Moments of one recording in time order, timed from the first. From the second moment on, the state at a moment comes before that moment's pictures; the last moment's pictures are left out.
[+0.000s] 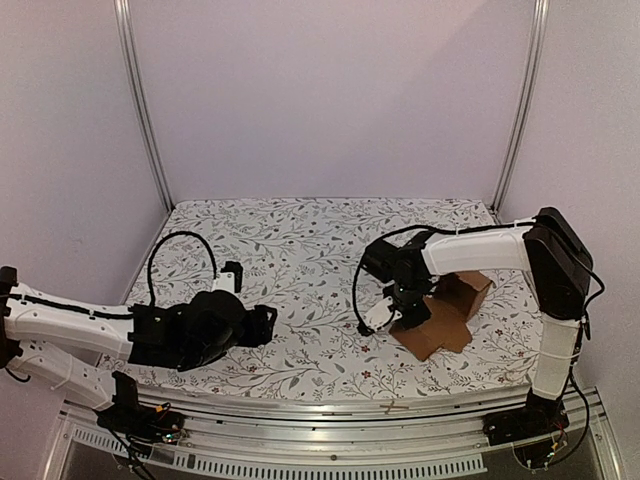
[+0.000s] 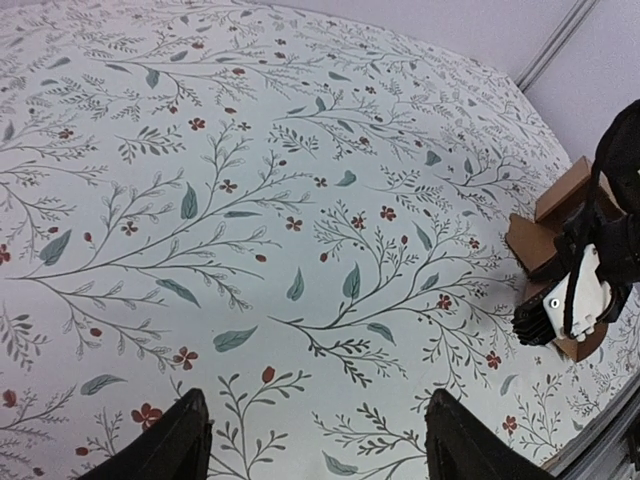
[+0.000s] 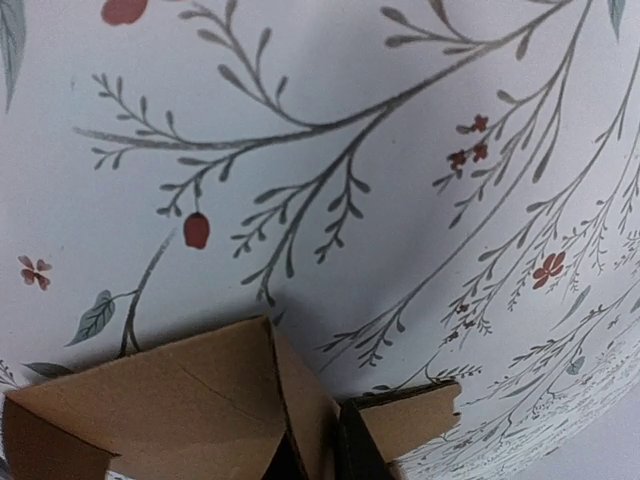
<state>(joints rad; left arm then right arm) -1.18 1.19 0.57 -0.07 -0.64 -0.85 0.84 1.95 1.32 -0.86 0.25 -1.11</state>
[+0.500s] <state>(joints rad) -1.18 1.19 0.57 -0.08 -0.67 -0.78 0.81 1.95 1.65 -0.93 0.17 -0.68</state>
